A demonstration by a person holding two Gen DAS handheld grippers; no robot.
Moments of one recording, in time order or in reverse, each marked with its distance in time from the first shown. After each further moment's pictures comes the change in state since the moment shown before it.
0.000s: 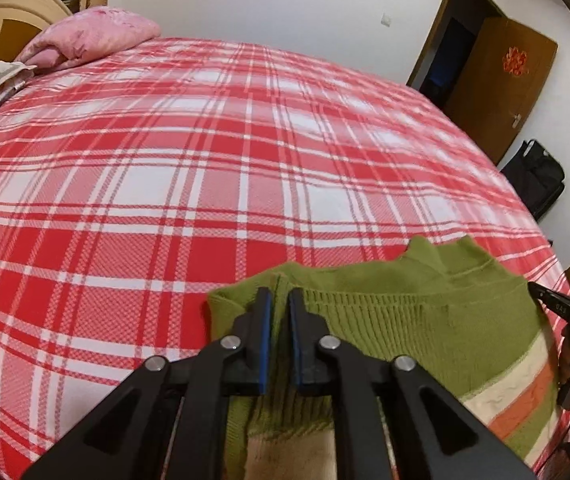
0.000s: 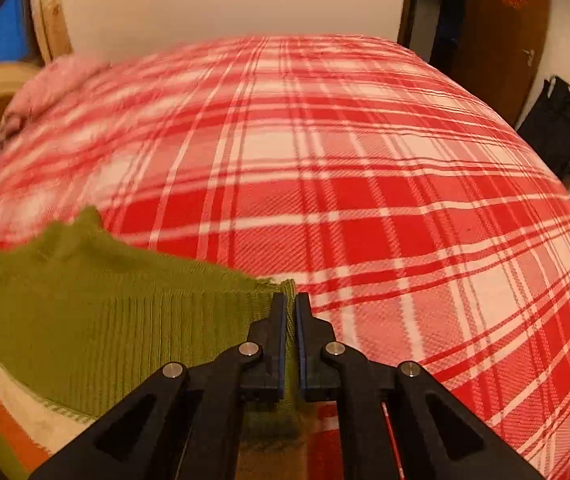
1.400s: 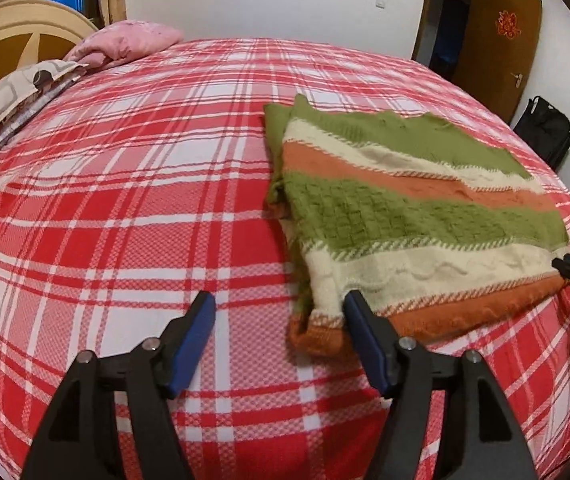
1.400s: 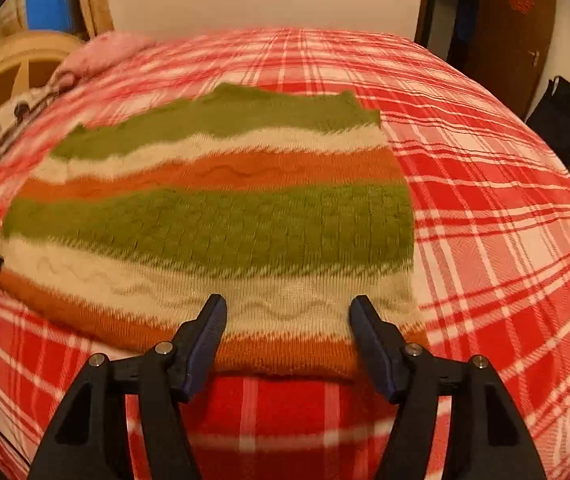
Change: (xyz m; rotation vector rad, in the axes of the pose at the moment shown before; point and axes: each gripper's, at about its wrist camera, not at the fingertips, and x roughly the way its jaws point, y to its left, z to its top) left arm -0.108 -0.001 -0.164 0.093 0.013 0.136; right arm -0.122 0.065 -0.178 -0.093 0.036 0.034
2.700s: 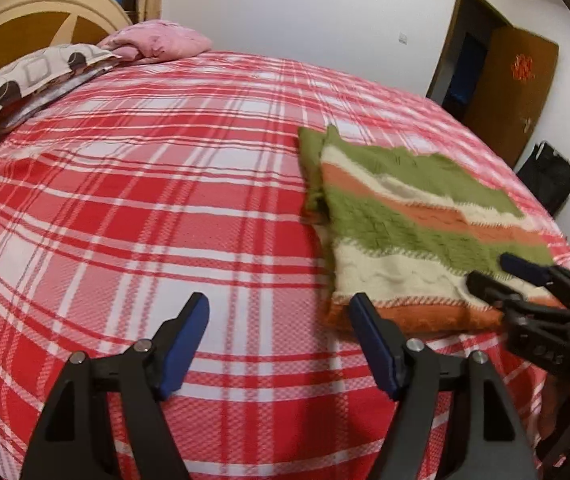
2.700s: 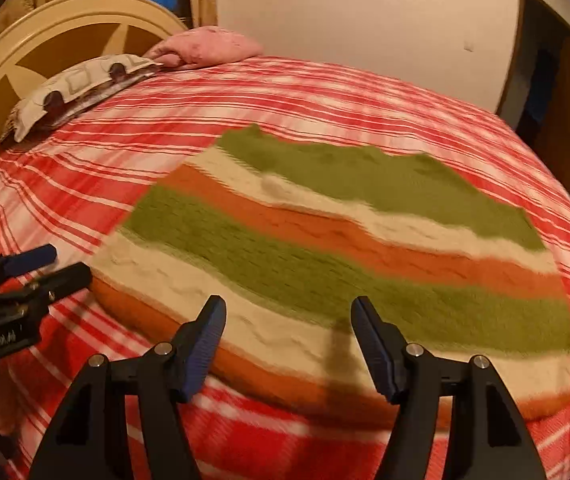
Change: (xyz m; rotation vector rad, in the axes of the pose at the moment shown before) left arm -0.033 0.027 -0.016 -0.136 -0.088 -0.021; right arm -0.006 0.205 0.015 -0.258 -0.141 0.156
